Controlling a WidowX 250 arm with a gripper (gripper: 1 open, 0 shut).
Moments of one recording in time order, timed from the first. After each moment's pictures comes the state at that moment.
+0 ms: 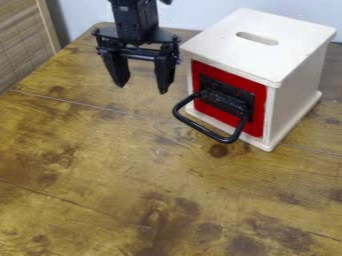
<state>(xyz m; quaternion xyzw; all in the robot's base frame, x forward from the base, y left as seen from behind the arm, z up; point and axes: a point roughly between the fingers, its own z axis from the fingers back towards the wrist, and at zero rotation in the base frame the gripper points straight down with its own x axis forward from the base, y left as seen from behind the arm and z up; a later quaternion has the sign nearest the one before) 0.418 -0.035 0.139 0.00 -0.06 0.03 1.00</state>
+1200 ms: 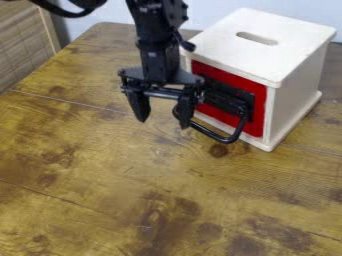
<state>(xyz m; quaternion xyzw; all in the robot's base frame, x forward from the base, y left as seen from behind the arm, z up) 0.413 -0.057 0.087 0.00 -0.03 0.02 1.00</state>
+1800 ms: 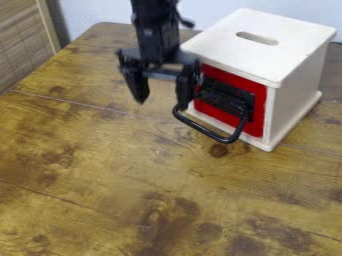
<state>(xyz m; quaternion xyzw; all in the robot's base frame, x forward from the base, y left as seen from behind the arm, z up) 0.420 -0.055 0.125 0.00 -0.06 0.02 1.00</state>
